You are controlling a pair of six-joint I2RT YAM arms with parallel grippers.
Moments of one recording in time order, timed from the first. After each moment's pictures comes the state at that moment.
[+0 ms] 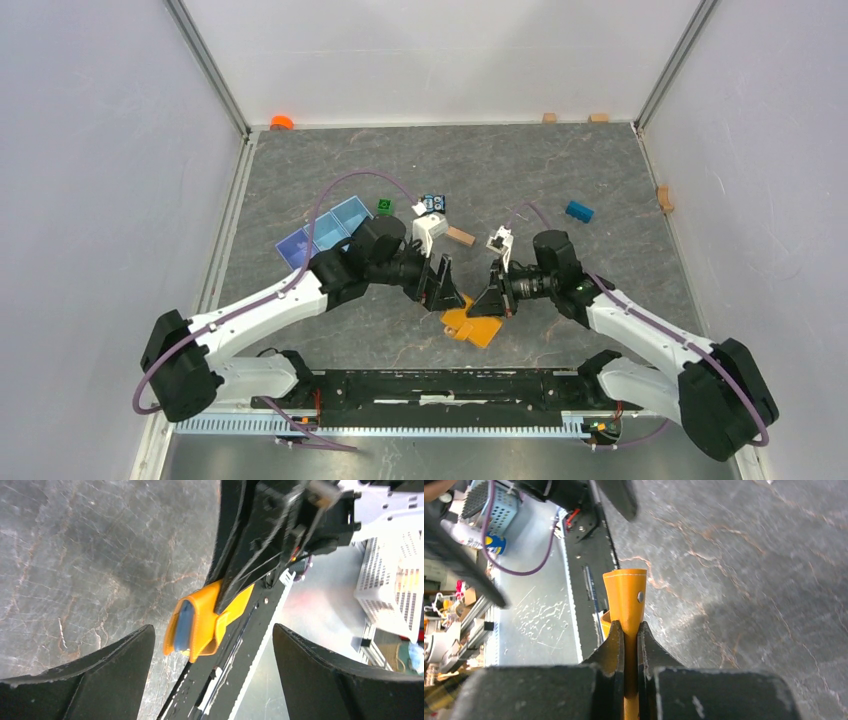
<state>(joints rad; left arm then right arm) -0.87 1.19 0.86 -0.24 0.43 -0.44 0.54 1.09 0.46 0.01 -0.89 0.24</state>
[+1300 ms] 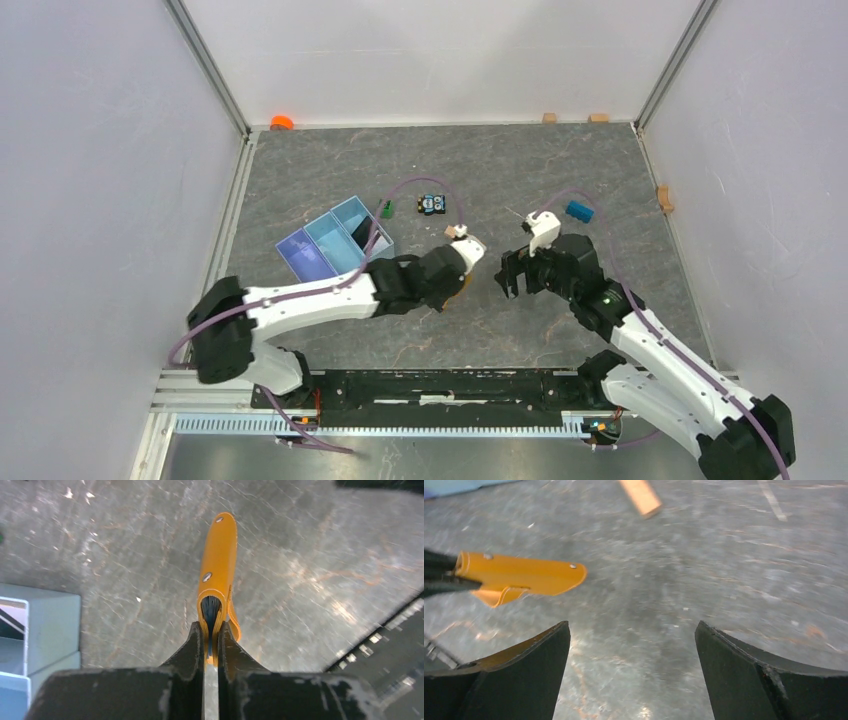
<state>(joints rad) -1.10 1.39 0.99 -0.45 -0.24 -0.20 0.55 0.84 0.54 -0.27 -0.13 0.10</state>
